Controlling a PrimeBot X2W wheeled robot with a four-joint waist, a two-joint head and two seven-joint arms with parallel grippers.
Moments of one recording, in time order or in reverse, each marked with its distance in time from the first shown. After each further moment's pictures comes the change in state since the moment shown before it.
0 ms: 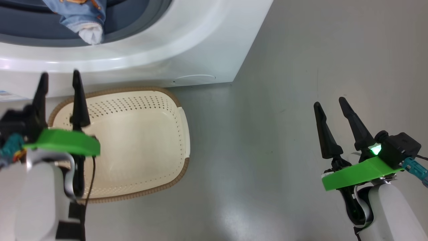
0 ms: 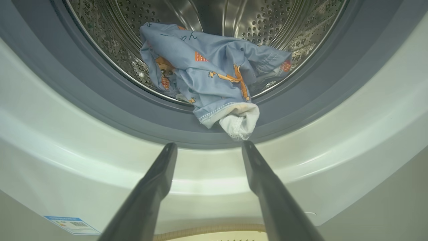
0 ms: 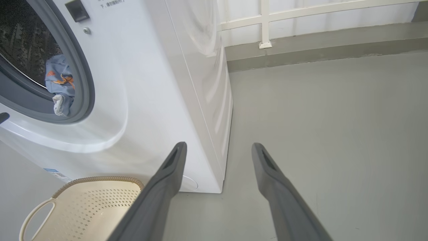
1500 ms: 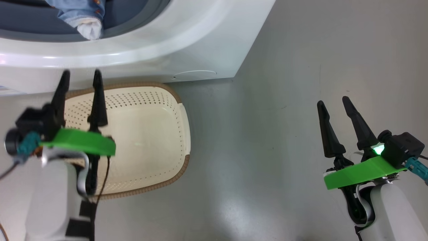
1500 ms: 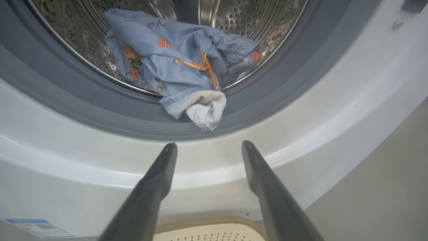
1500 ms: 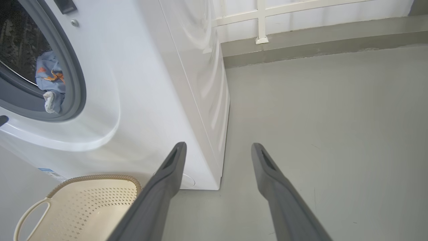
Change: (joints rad) left arm 0.030 -0.012 -0.076 -0.047 -0.033 0.008 0.000; right arm 0.000 0.003 -0.017 -0.001 0.000 0.000 0.000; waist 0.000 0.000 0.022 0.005
